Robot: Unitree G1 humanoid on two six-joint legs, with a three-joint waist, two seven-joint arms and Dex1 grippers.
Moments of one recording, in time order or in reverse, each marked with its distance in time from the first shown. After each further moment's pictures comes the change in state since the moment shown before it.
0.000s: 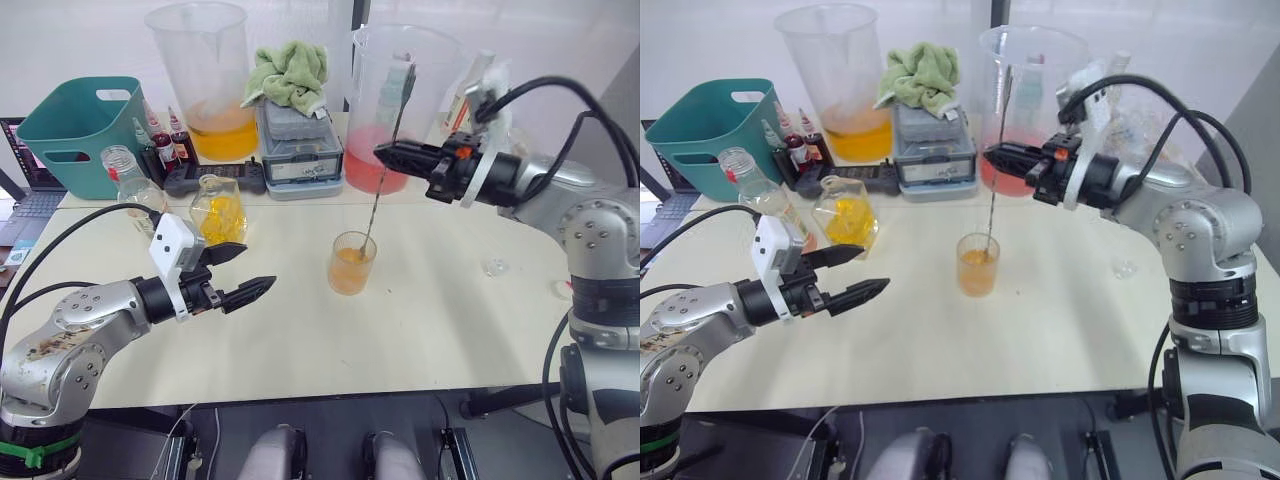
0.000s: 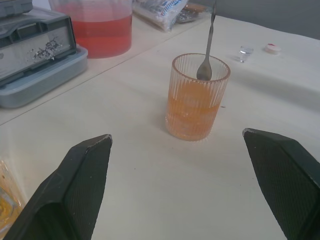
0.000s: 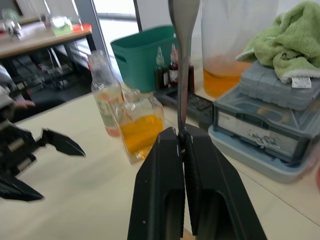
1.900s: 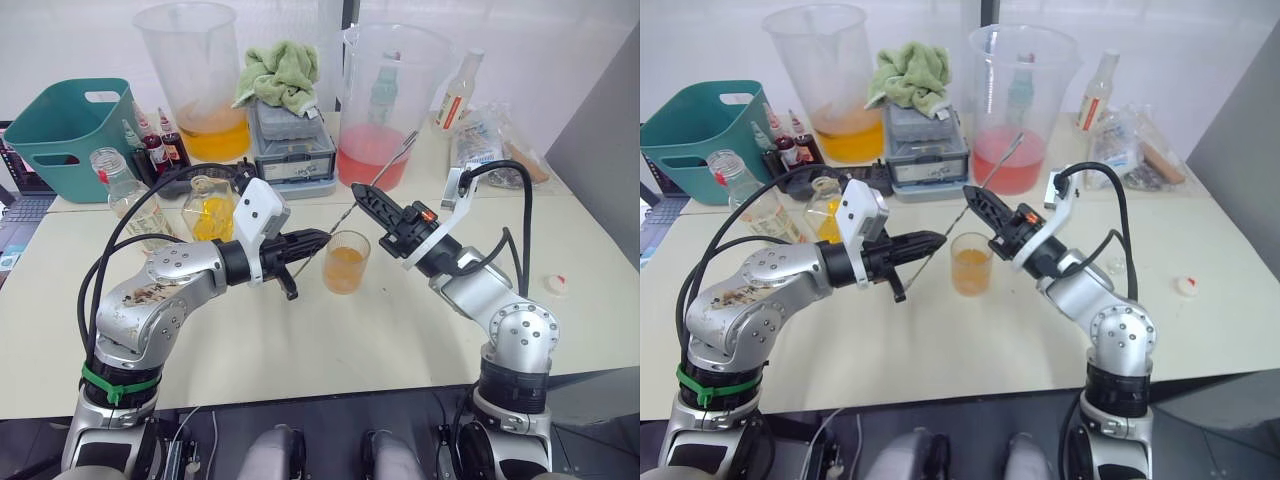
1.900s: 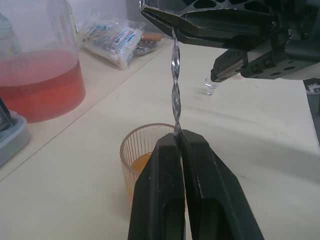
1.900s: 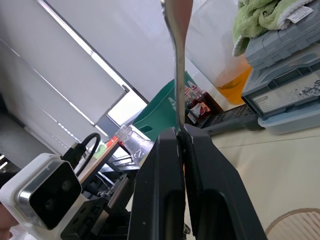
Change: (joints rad) left arm -0.360 -0.223 -0.253 0.056 0.154 0.106 0.059; right arm 0.410 0.565 -0.257 -0.285 0.443 0.019 -0.629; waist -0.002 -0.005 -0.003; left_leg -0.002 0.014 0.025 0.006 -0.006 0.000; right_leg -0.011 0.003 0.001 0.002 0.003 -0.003
